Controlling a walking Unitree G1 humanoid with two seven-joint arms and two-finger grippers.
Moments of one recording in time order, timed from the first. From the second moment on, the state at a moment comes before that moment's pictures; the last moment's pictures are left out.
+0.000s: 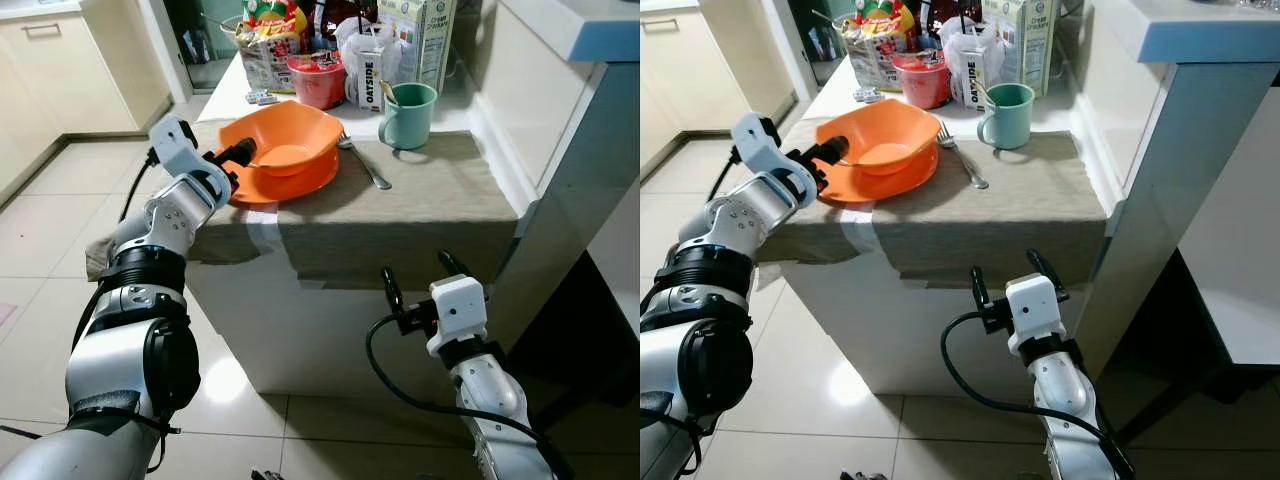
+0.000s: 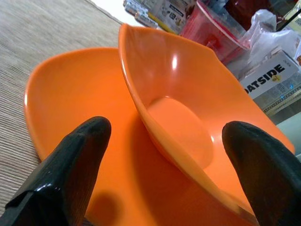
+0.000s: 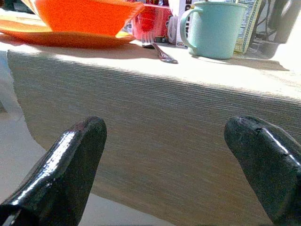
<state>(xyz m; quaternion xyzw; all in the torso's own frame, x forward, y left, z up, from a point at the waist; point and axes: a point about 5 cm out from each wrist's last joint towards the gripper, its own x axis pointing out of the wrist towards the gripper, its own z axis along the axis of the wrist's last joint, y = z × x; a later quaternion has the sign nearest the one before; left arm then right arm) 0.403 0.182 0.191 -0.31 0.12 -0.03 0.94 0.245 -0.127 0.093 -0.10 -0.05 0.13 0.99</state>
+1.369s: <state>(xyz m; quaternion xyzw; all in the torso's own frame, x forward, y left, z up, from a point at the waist) 0.416 0.157 0.198 -0.29 0.11 -0.05 0.95 0.241 -0.129 0.093 -0.10 -0.04 0.13 0.99</state>
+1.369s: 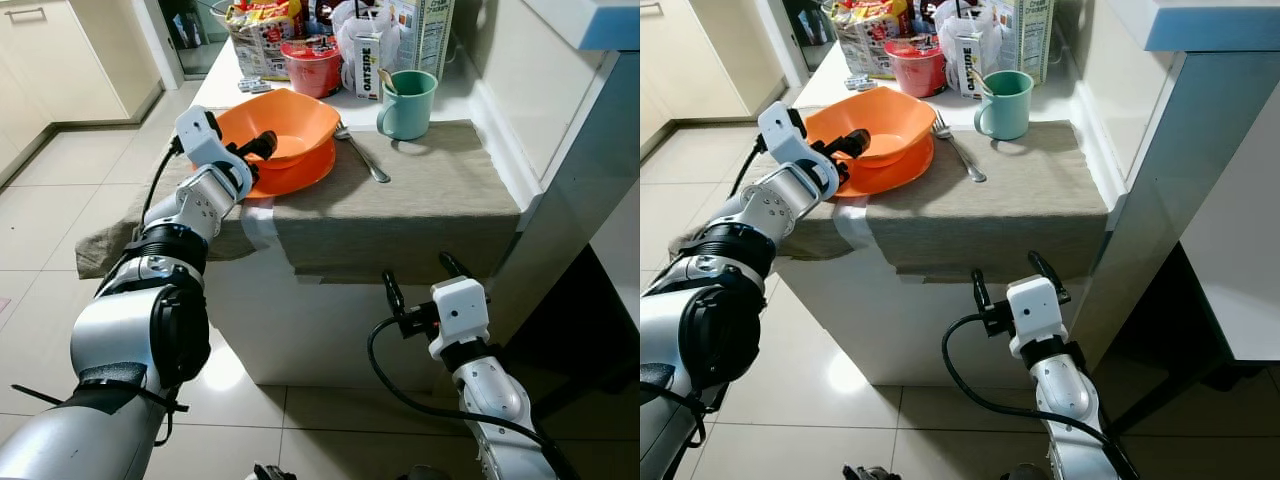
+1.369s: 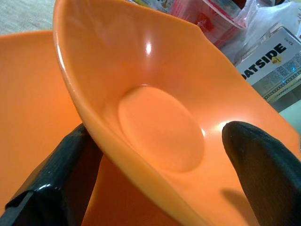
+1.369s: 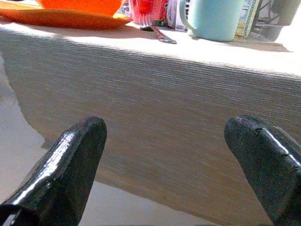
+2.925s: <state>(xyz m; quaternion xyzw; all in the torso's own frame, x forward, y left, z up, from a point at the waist) 0.416 0.157 0.196 -0.30 0.10 -0.05 0.95 0.238 -0.129 0.090 -0.10 -0.04 0.13 0.99</state>
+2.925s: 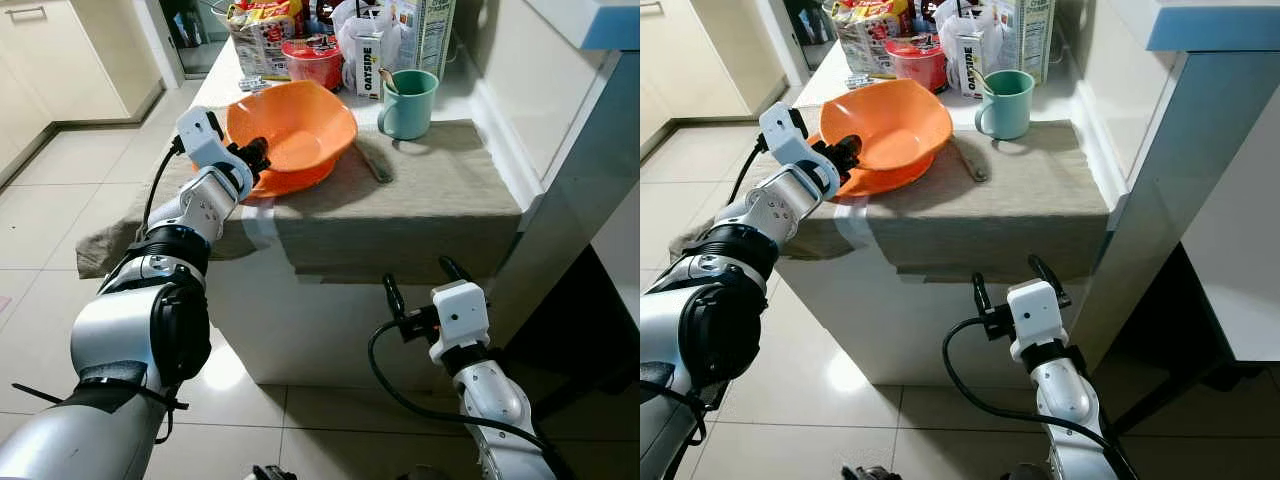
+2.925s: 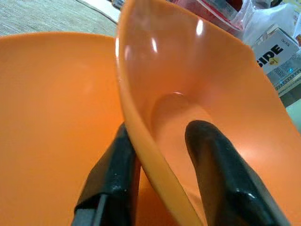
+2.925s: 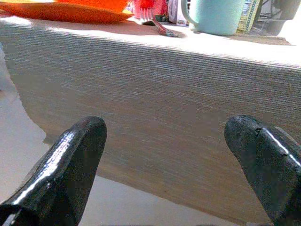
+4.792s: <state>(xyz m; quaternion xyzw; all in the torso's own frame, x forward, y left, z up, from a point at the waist) 0.409 0.167 0.268 -0.30 -0.04 -0.12 0.95 0.276 -0.128 0.149 0.05 -0.09 0.11 0.99</state>
